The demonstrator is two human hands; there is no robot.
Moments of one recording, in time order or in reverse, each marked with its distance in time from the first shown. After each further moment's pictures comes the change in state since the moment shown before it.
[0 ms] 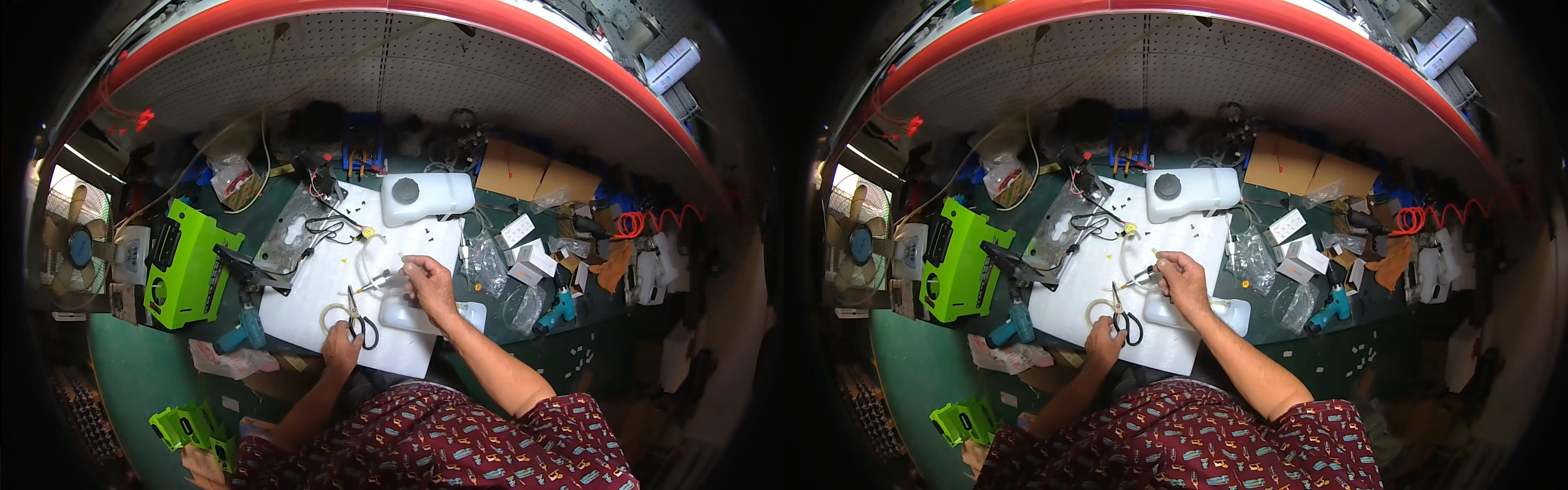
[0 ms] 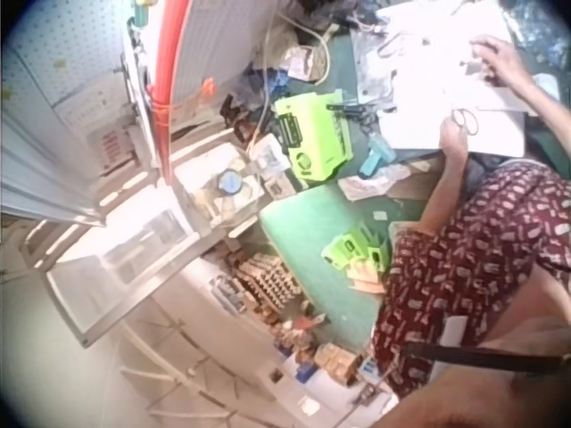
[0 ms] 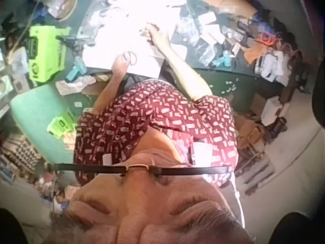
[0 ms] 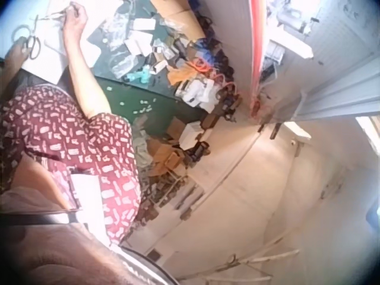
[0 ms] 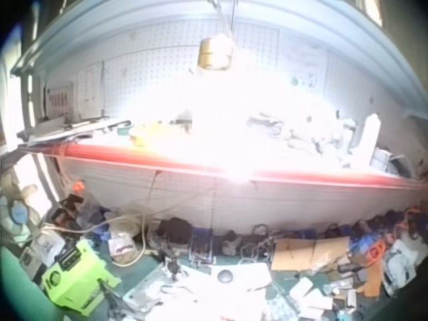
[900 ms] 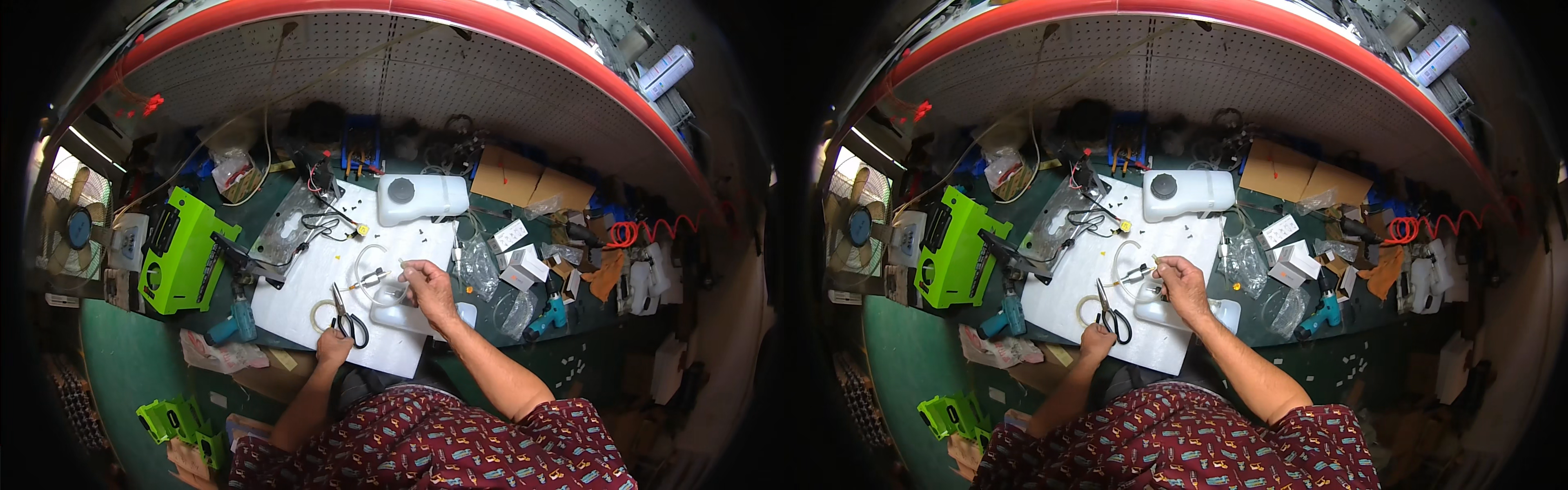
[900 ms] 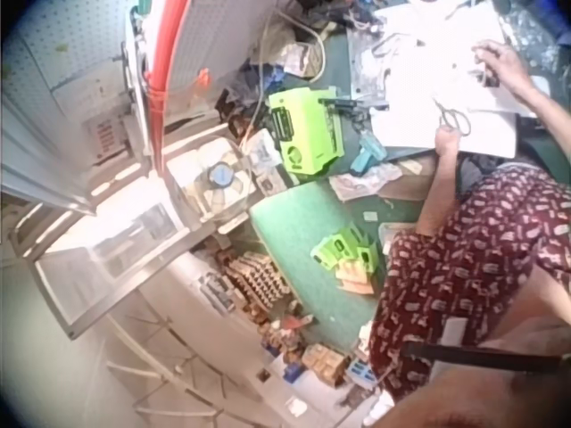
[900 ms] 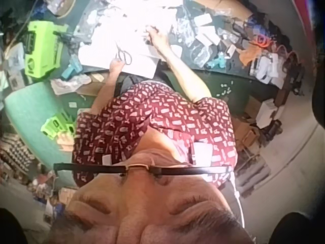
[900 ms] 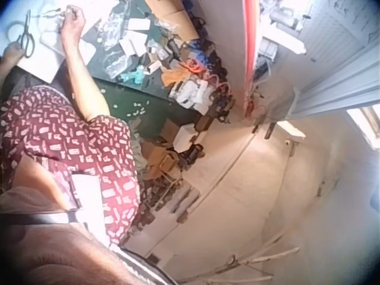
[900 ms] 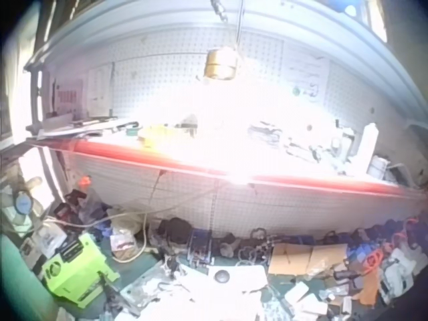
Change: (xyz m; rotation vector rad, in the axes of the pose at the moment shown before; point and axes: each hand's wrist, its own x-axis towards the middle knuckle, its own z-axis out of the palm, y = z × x) left_hand 0.004 -0.032 0.040 -0.255 -0.105 -0.366; right_hand -0.021 -0.010 -0.016 -0.047 -0.035 0.017
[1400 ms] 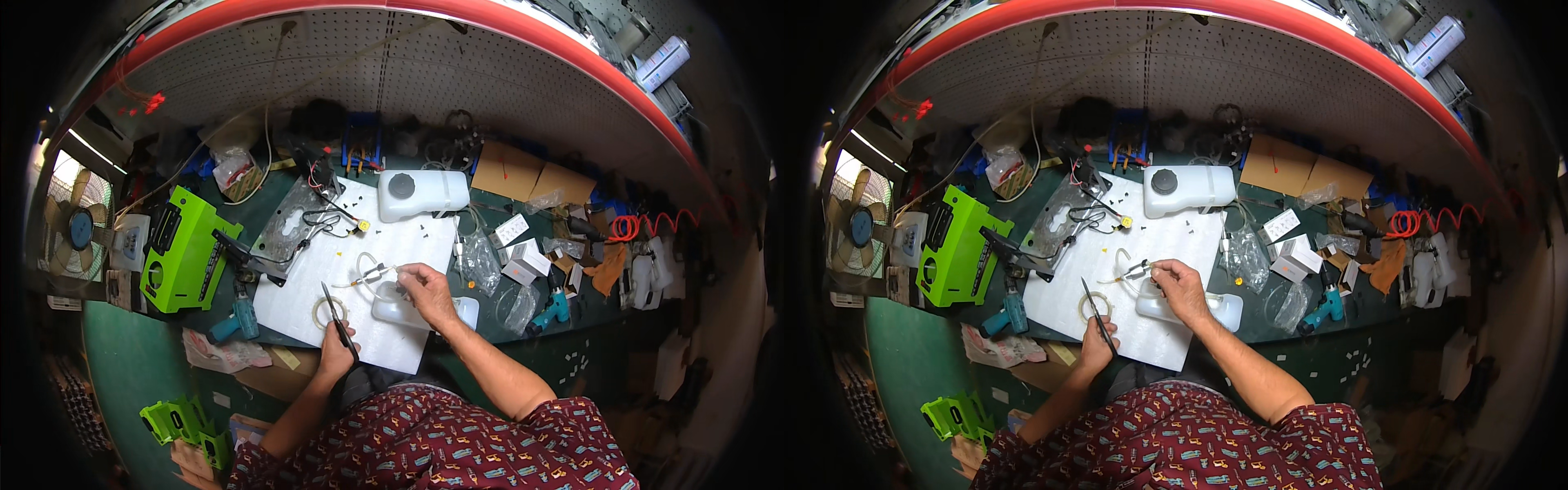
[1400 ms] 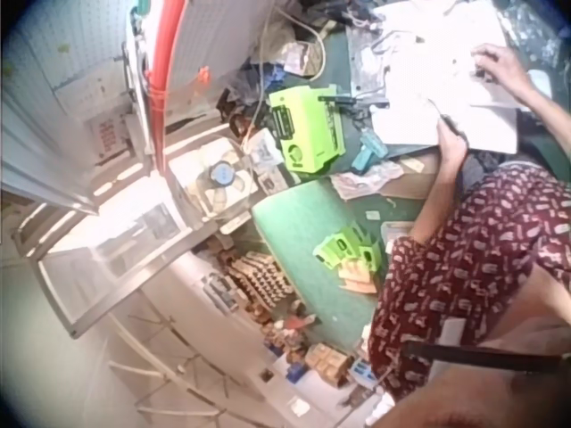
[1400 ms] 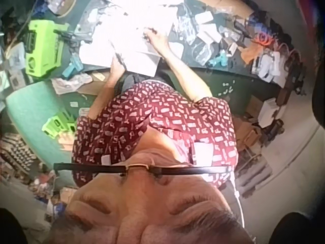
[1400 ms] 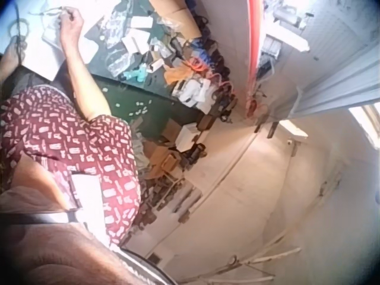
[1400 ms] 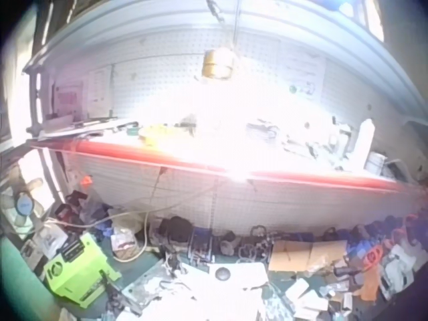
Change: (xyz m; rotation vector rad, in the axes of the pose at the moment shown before) left_hand -0.022 -0.008 -0.005 -0.551 -0.111 0.316; right_hand -0.007 0.013 0.003 -0.156 -0.078 -0.102
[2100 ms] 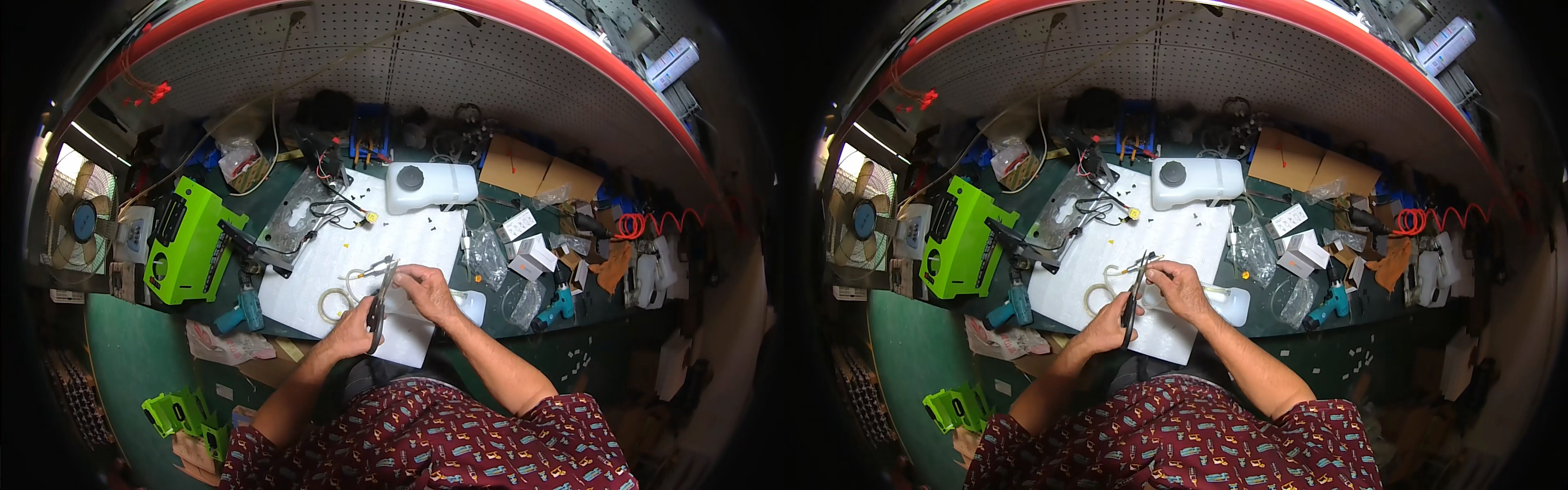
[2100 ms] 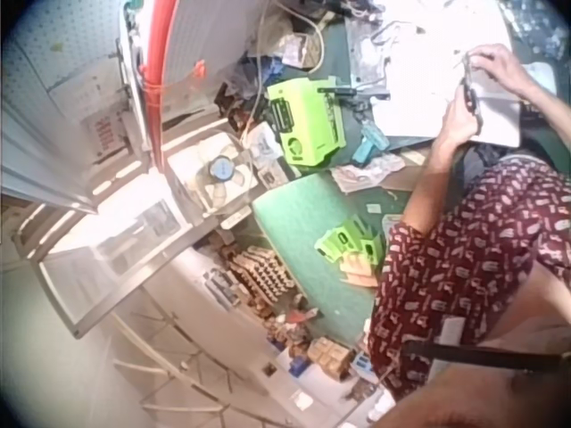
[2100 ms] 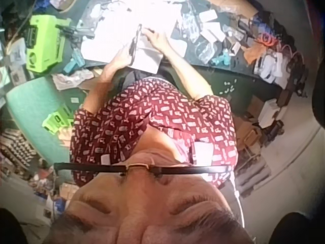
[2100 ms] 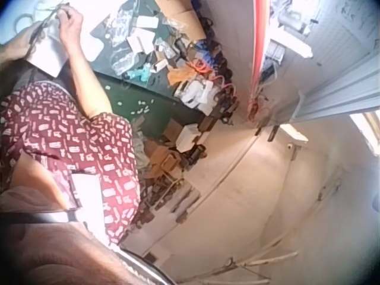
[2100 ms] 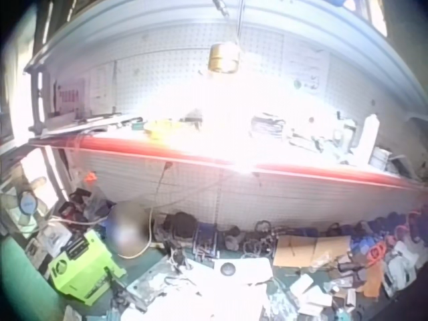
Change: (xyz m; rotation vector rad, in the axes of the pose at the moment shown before) left_hand 0.013 0.157 0.002 0.404 -0.585 0.027; right_hand -0.006 -0.007 0.006 -0.175 -0.141 -0.015
